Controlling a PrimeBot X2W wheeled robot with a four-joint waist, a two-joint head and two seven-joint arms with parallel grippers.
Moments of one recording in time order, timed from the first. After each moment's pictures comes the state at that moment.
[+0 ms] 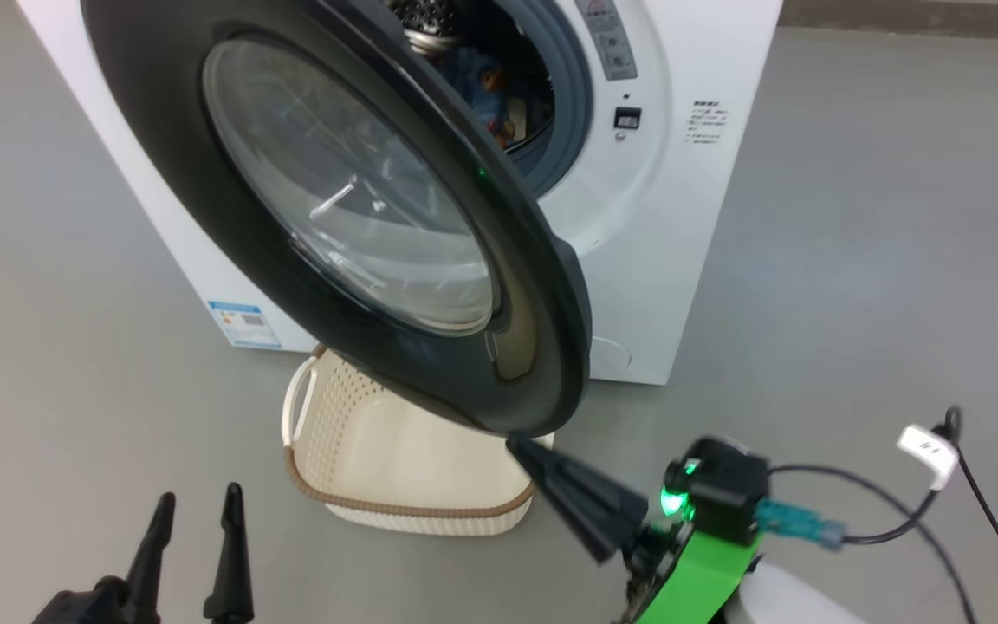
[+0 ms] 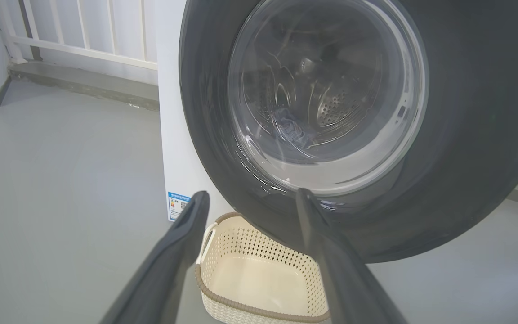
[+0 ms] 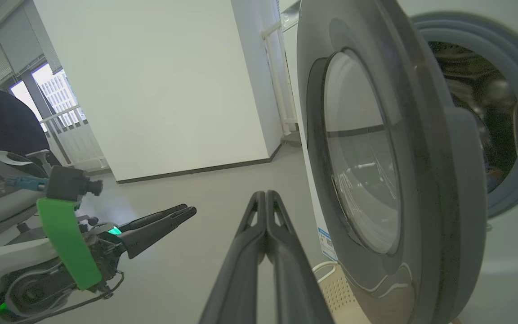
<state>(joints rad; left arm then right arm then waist) 0.07 0.04 -0.01 0.07 -0.33 -0.13 -0.26 -0.35 -0.27 0.76 0.09 0.63 0.13 -0.26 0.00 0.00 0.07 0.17</state>
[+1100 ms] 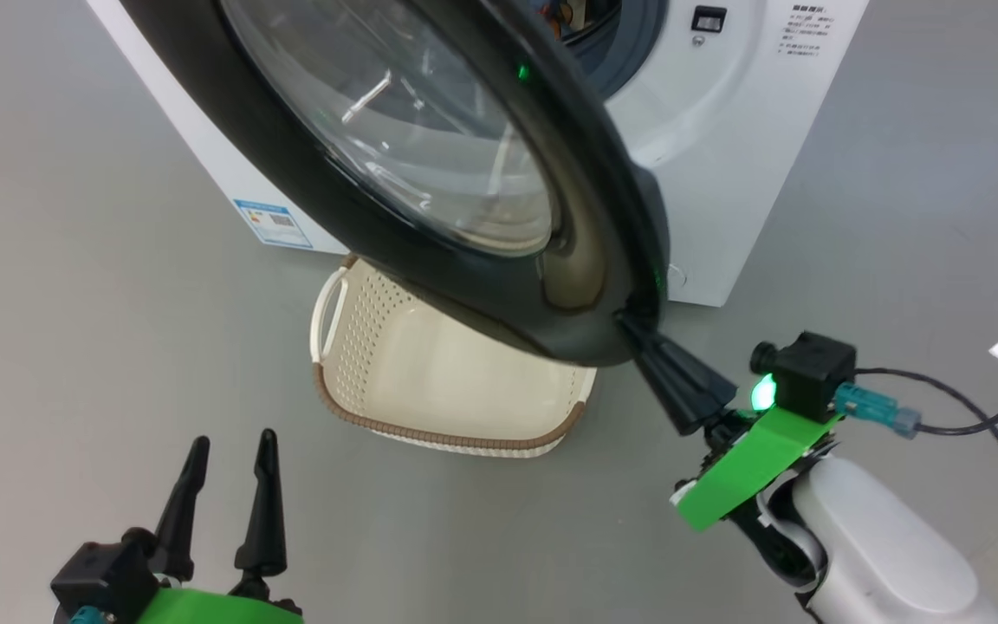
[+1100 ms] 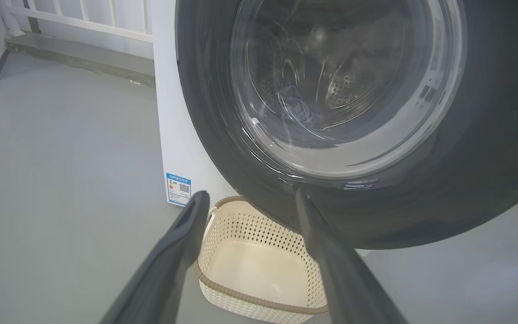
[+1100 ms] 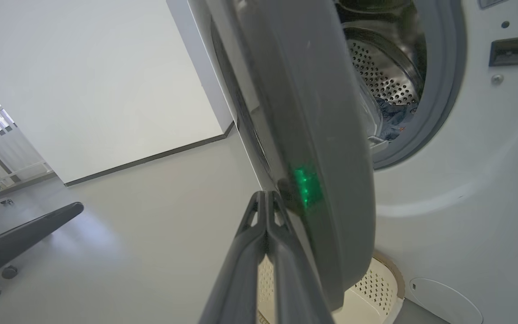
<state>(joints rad) -0.01 0.04 -0.09 0.03 -0.38 -0.09 -0.26 -0.48 -0.28 0.58 0.30 0.62 0.13 -0.26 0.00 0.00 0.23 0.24</state>
